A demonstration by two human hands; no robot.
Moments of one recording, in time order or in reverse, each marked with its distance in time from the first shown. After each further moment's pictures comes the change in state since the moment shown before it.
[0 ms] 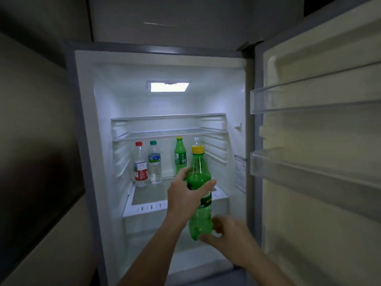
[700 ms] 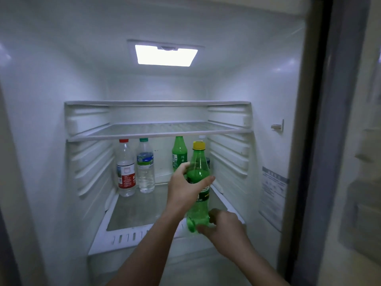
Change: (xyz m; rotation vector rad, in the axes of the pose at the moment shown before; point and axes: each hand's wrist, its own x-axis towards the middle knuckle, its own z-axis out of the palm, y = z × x) left_hand 0.169 -0.118 0.041 -0.055 -0.039 -0.104; right_hand 0.183 0.058 0.053 -0.089 0.030 0.108
